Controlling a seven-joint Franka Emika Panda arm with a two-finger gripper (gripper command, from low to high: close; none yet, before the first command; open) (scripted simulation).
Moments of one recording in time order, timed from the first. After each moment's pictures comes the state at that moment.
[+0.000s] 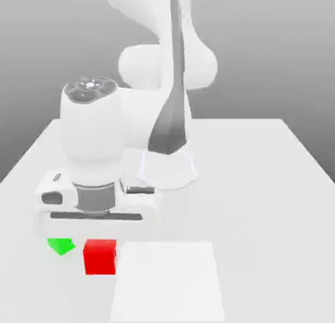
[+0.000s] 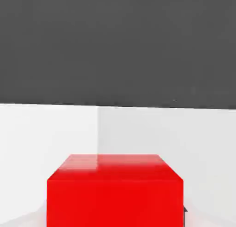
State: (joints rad) arm -0.19 0.08 -0.14 -2.57 -0.10 2.67 0.45
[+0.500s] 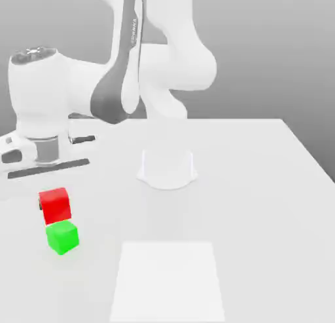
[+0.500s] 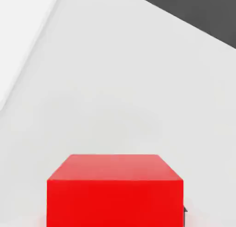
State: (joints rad) arm -0.37 -0.11 -0.27 -2.75 -0.12 2.66 -0.32
